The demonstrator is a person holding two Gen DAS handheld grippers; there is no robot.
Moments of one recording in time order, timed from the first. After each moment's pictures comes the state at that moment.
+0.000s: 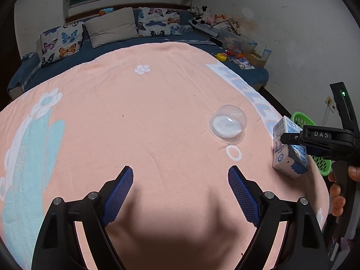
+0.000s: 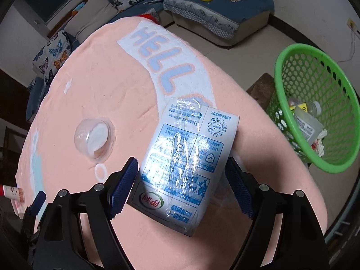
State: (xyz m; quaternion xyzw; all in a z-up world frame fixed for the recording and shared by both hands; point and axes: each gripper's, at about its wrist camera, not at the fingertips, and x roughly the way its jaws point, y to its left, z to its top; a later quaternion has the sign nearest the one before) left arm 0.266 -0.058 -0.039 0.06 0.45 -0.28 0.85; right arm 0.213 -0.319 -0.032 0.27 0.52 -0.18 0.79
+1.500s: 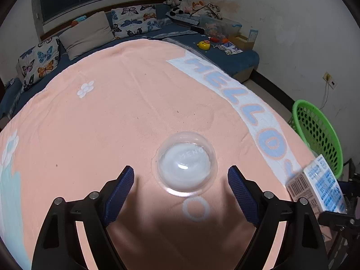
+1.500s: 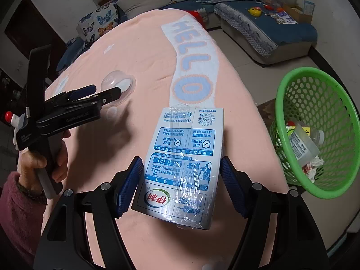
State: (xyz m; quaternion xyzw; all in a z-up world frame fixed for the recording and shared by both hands) left arm 0.302 -0.184 -0.064 0.13 0.45 -0.31 0.83; right arm 0.151 -0.318 -0.020 0.18 0.52 -0.03 0.83
